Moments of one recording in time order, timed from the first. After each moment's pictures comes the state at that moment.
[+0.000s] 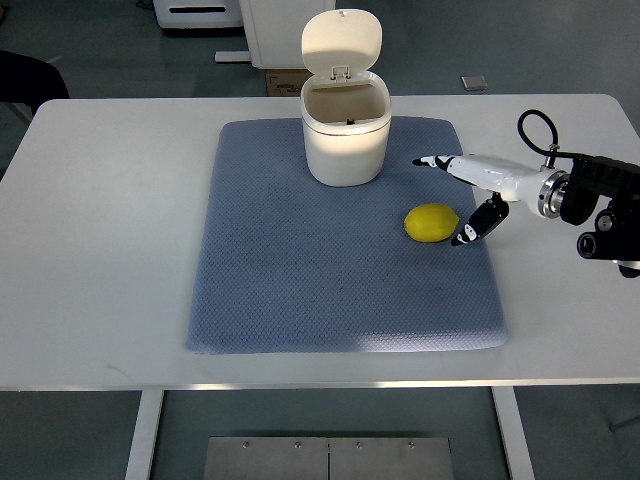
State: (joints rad) left arm 0.01 0.00 -0.10 -0.26 -0.06 0.19 -0.45; right arm 1.60 -0.42 -0.89 1.26 -0.54 -0.40 0.32
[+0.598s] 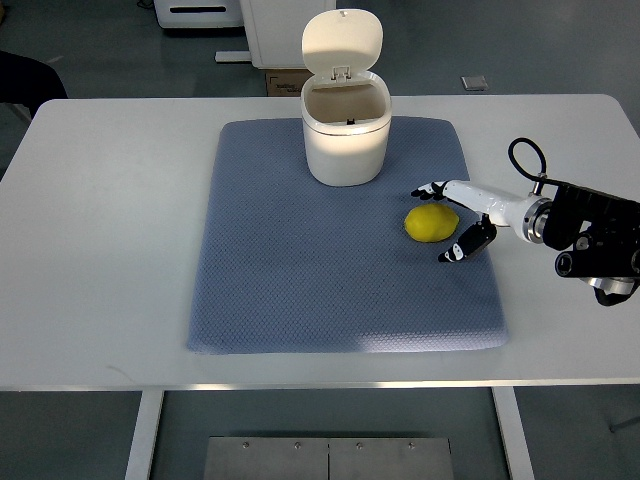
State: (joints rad) left arm 0.01 0.00 -0.10 -0.26 -0.06 0.19 -0.45; right arm 1.50 -0.38 -0.89 1.22 -0.39 -0.40 0.31
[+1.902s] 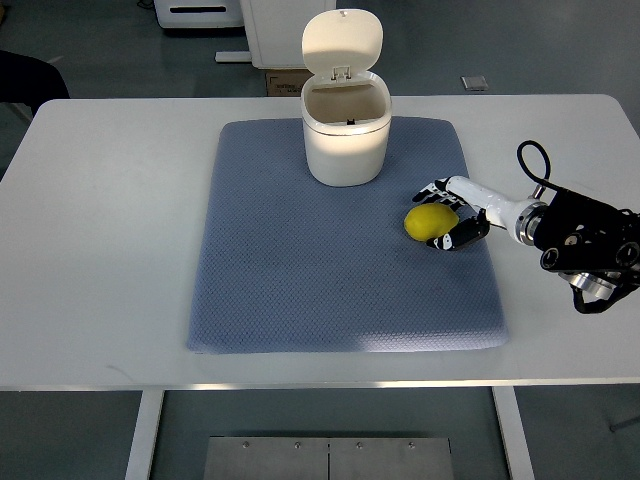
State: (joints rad) left arm 0.01 0.00 -0.10 -0.26 -0.06 0.19 -0.45; right arm 1.46 -0.36 -0.82 1.20 -0.20 -0.40 0.31
